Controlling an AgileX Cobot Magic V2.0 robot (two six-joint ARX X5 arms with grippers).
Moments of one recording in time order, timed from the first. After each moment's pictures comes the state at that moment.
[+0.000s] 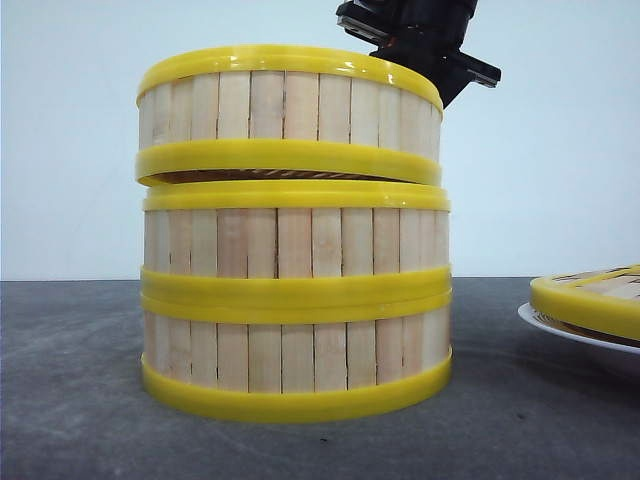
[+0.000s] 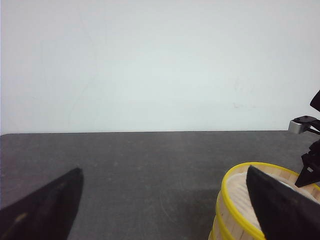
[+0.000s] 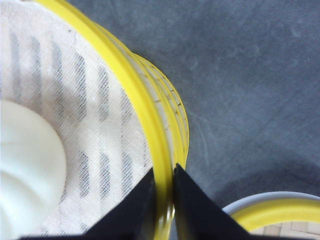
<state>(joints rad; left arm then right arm) -0.56 0.51 1.45 -1.04 -0.39 -0.12 0.48 1.95 2.05 -1.35 -0.17 0.08</state>
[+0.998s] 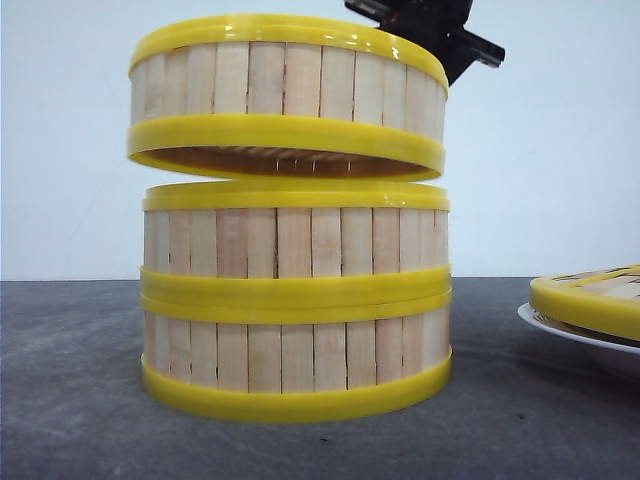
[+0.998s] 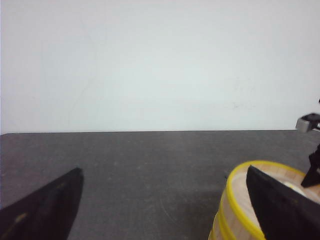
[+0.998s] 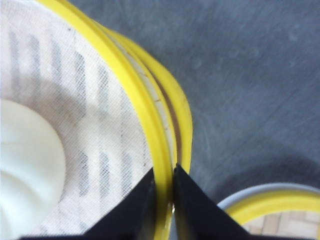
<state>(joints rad) -0.56 0.51 1.45 -1.04 -0.39 -0.12 0.51 1.90 1.99 -1.35 -0.16 0.07</state>
